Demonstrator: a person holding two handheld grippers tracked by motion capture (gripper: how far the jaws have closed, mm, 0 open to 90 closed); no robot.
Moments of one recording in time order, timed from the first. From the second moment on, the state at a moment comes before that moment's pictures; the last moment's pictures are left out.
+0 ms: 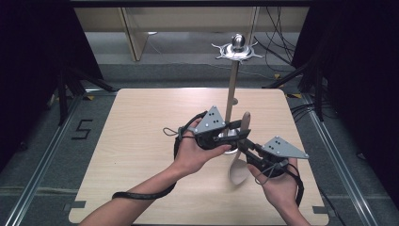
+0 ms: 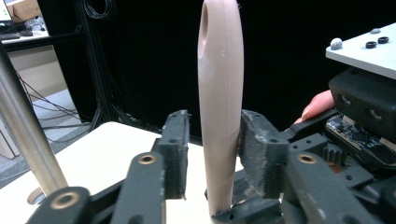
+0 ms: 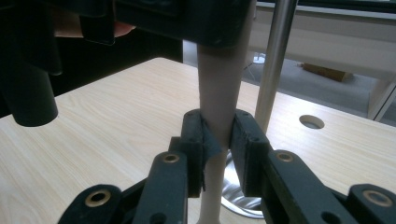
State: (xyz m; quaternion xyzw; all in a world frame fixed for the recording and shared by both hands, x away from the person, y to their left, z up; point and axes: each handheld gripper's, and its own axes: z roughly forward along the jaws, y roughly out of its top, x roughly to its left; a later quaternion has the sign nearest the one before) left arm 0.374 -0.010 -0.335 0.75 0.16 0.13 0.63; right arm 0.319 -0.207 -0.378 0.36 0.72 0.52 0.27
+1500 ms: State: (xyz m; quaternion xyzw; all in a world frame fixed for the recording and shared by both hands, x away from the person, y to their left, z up) left arm 0.433 0.021 -0.279 0.77 0.08 0.08 0.63; right arm 0.304 -0.261 -0.423 0.40 0.73 0.49 0.25
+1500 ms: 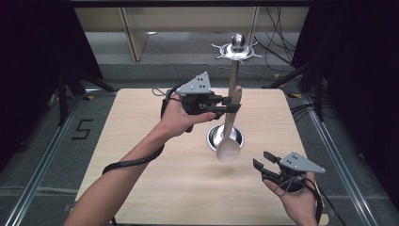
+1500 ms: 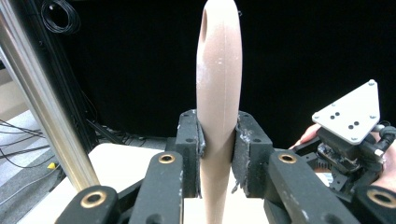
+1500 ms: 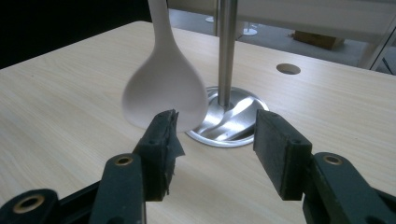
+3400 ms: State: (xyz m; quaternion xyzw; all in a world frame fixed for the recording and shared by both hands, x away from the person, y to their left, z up) left arm 0.467 0.010 -0.240 0.77 0.07 0.09 0.63; right arm 0.307 -0.263 -0.427 0.41 0.73 0.49 0.24
